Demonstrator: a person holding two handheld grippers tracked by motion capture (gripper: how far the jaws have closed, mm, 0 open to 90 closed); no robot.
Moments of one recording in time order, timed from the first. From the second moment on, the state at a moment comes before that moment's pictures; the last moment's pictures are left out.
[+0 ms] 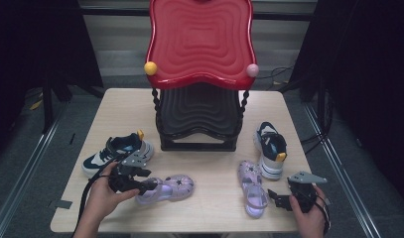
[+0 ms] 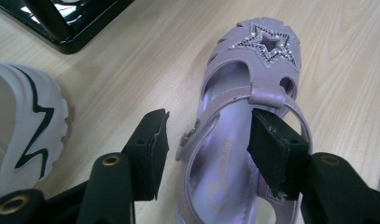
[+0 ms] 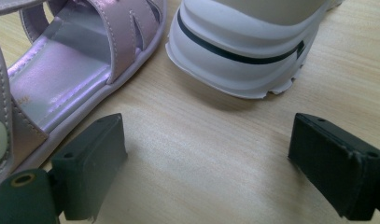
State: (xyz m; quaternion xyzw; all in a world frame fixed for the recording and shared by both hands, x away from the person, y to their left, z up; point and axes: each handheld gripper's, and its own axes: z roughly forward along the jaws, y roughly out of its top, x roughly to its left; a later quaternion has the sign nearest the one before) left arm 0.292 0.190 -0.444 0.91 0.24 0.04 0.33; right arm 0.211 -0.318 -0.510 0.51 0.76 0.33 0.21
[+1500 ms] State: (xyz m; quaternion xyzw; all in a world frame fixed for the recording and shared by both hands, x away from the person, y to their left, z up) left arm 0.294 0.196 -0.472 0.88 0.25 0.03 0.40; right arm 0.211 -0.318 -0.510 0.51 0.77 0.33 0.21
